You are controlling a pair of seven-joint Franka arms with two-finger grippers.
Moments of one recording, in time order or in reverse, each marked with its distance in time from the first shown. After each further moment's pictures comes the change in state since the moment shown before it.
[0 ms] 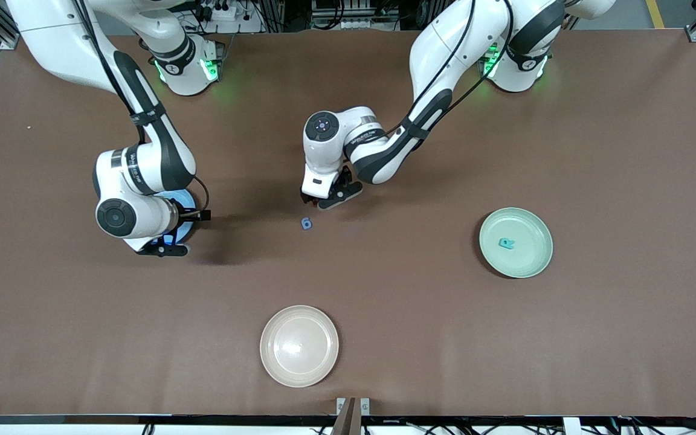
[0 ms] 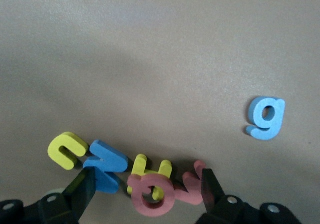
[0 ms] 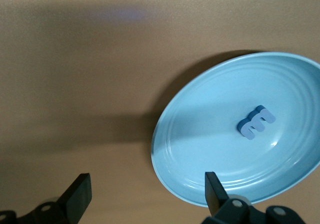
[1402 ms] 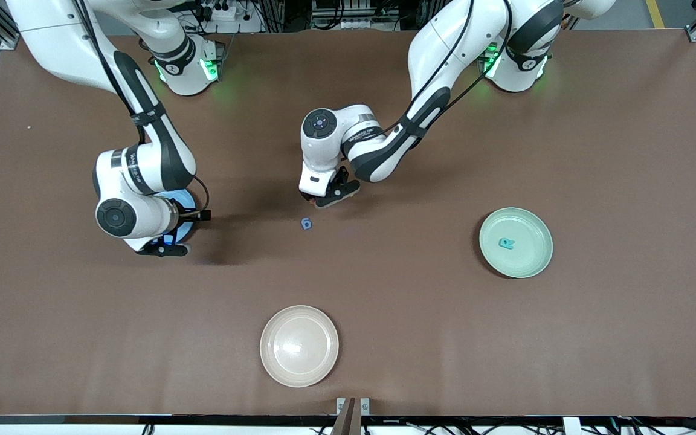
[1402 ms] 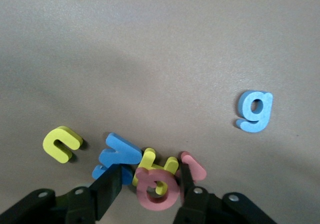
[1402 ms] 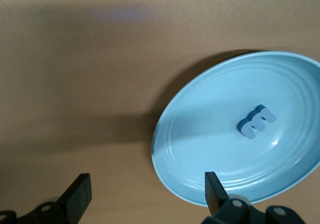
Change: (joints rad) left arm -0.006 0.000 0.000 0.012 0.000 -0.002 0.000; right arm 0.000 0.000 0.000 0.000 0.003 0.000 0.003
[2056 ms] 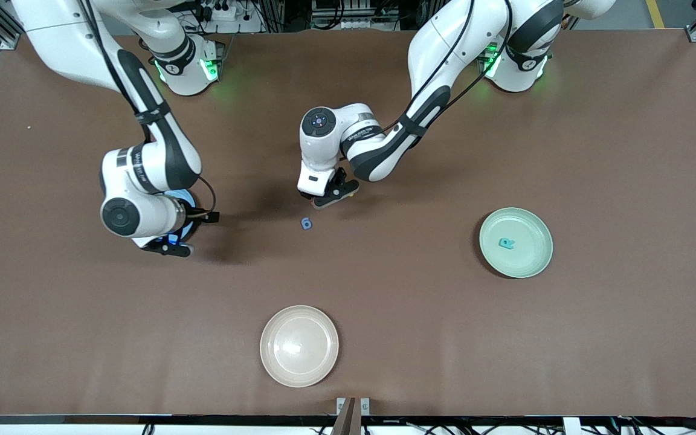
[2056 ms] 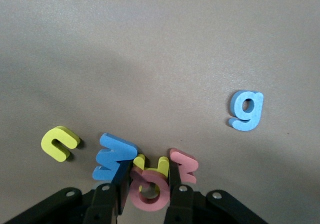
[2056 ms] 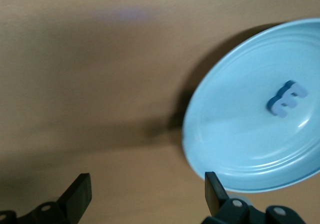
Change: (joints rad) left arm -0.001 -0.003 0.000 0.007 0.003 -0.002 0.003; right arm 0.047 0.000 0.002 0.004 0.066 0.003 0.152
